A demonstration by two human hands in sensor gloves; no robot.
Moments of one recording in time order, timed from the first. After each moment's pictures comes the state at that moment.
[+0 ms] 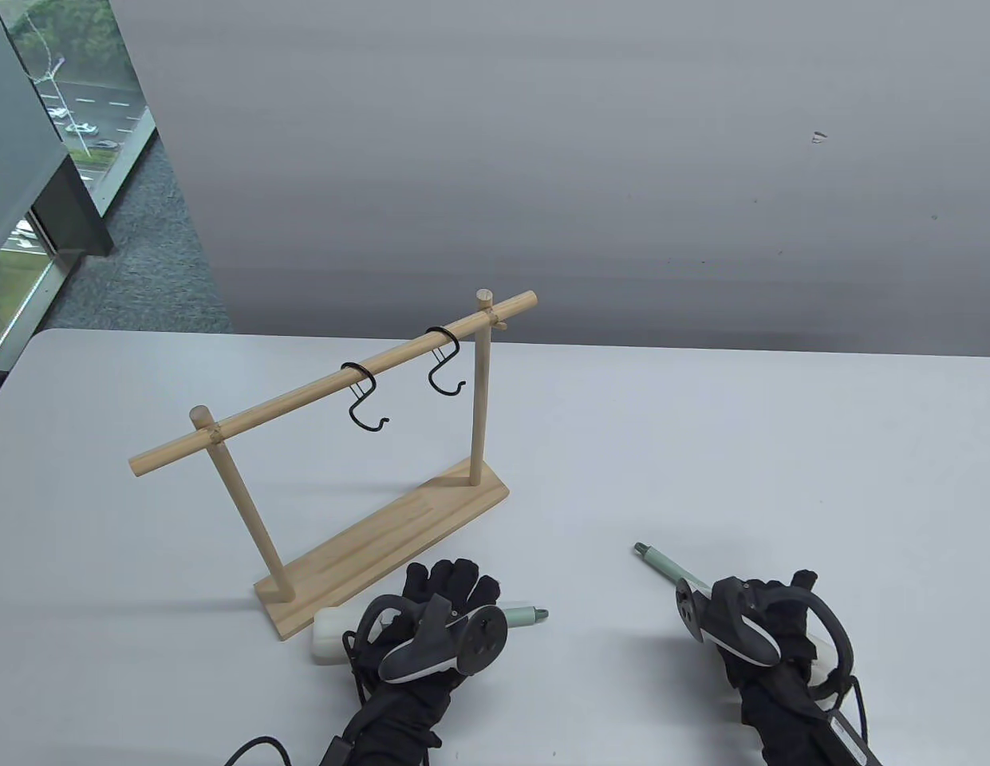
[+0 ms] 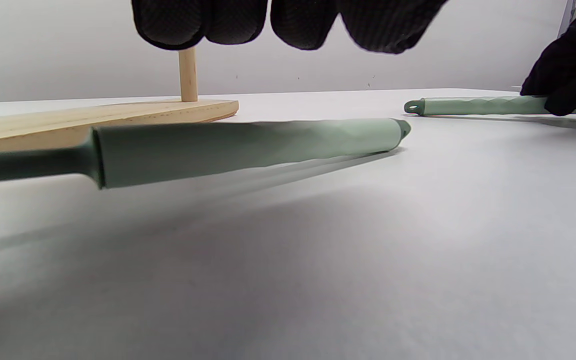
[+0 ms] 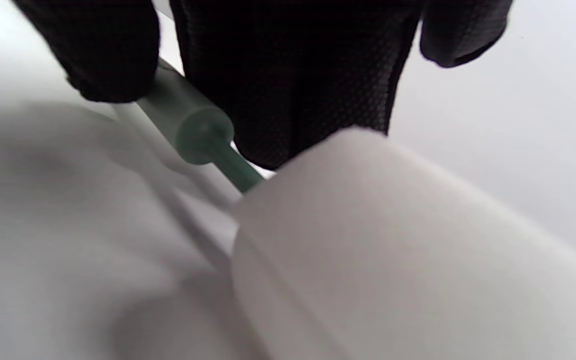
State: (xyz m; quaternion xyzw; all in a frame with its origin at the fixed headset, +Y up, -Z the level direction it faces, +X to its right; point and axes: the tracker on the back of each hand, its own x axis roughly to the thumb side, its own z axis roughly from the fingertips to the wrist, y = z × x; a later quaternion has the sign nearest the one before) left_hand -0.078 -0.746 -0.291 -0.04 -0.22 -0.02 0.98; right_hand 0.249 -0.755 -0.323 0.00 -0.04 -0.96 0.27
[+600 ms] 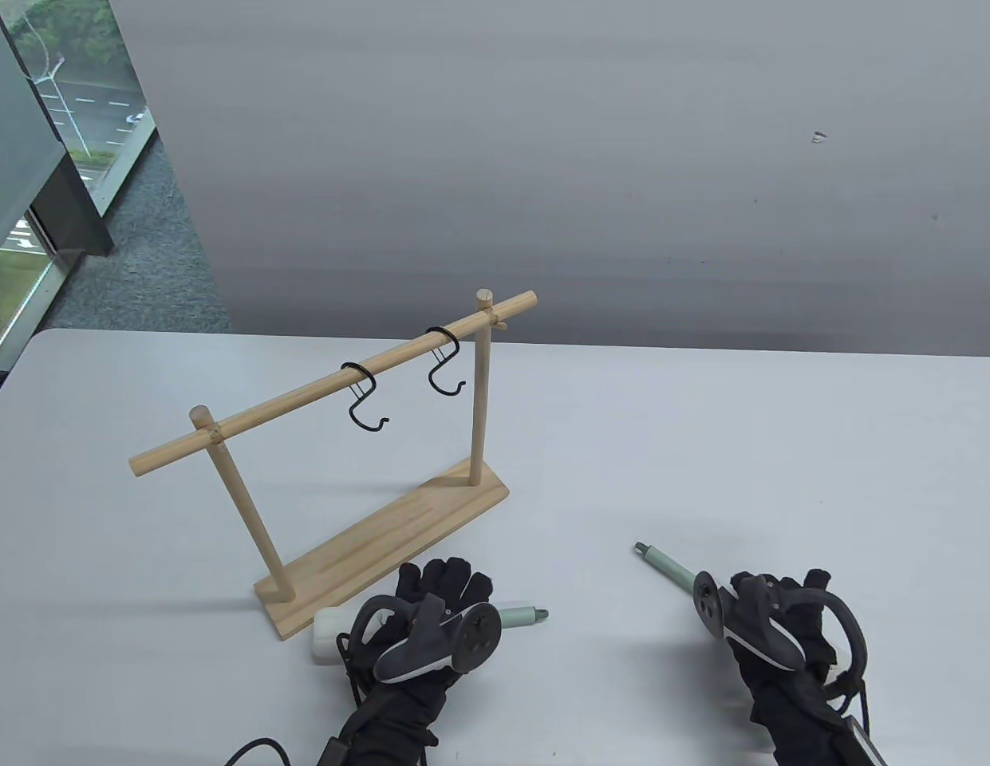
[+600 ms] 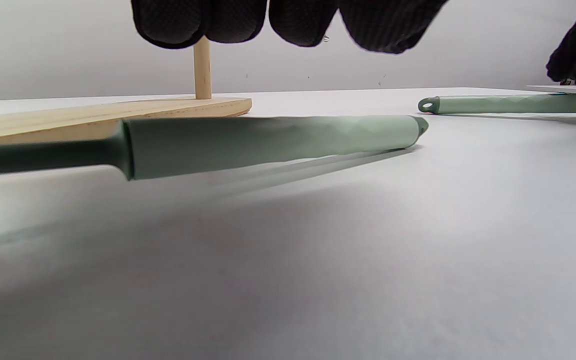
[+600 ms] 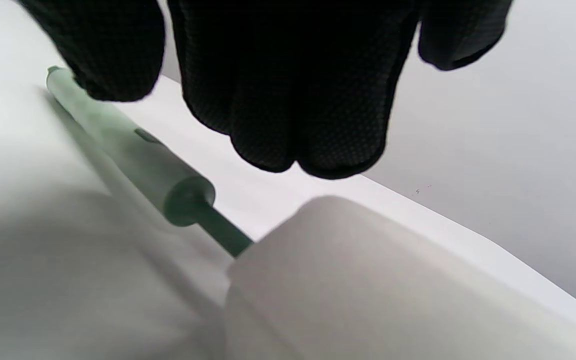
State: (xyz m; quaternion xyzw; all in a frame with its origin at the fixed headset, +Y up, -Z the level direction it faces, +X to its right) left_hand -0.084 -0.746 -0.292 -0.04 -0.20 -0.02 0.98; right_hand 0.261 -0.732 -0.316 0.02 0.00 -0.98 0.20
